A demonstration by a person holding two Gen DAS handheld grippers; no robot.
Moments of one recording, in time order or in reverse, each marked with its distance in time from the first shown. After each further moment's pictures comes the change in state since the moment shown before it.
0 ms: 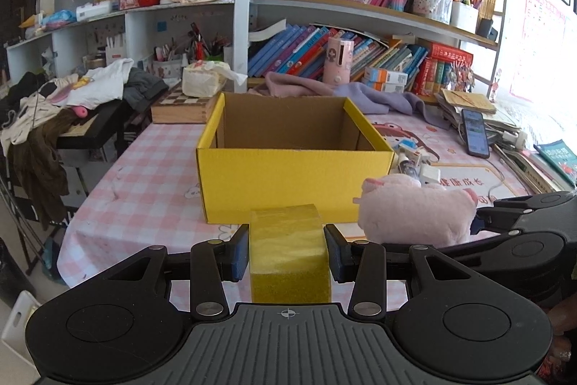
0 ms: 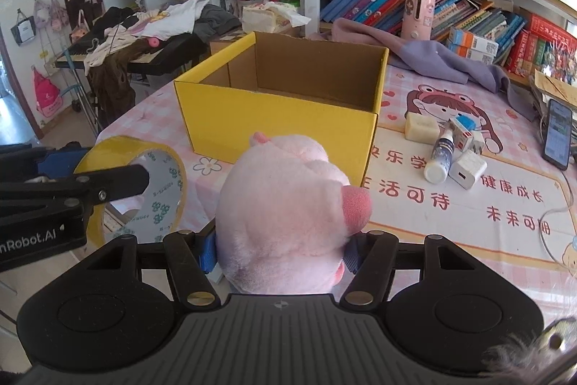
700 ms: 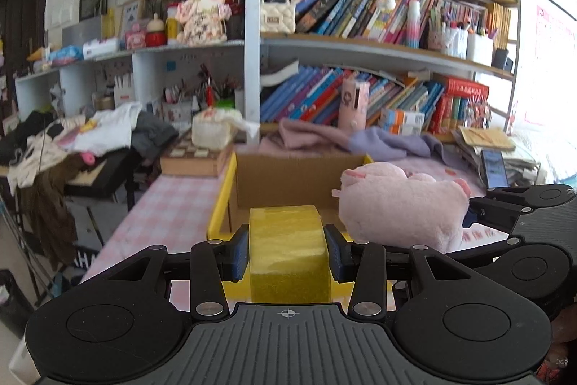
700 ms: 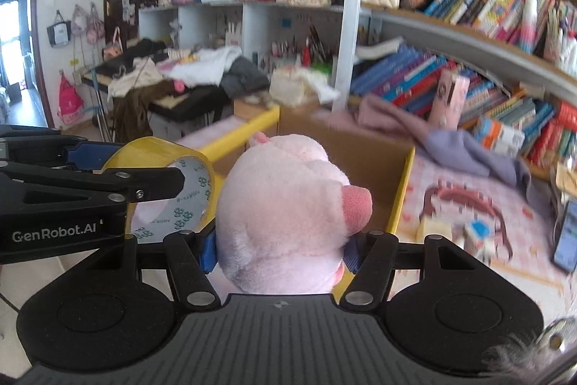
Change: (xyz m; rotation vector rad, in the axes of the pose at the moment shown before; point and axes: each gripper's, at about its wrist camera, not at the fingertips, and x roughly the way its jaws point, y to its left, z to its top) left arm 0.022 0.003 0.066 0.021 -0.123 0.045; right arm 0.013 -0.005 0.067 -0.157 -0.201 0.052
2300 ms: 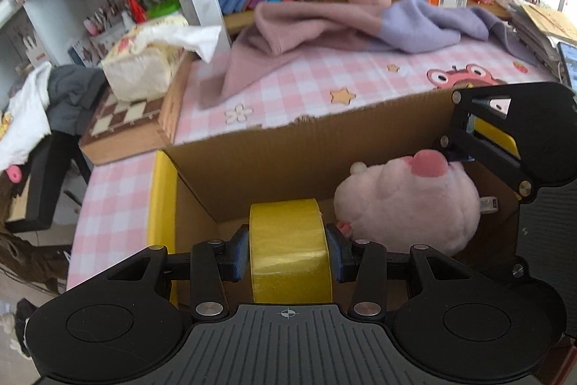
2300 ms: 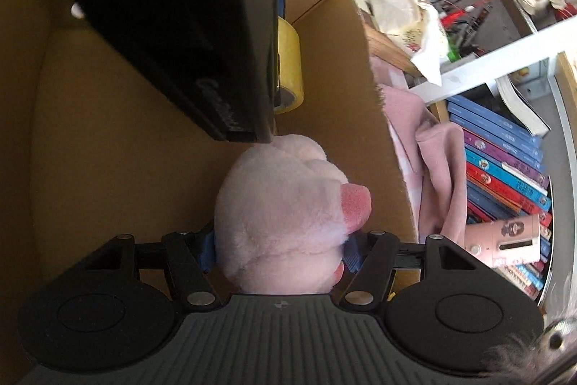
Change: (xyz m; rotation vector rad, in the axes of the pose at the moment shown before) left arm 0.285 0.007 0.053 0.202 0.517 -0.001; right arm 0.253 -0.068 0.021 -0.958 0.418 0.076
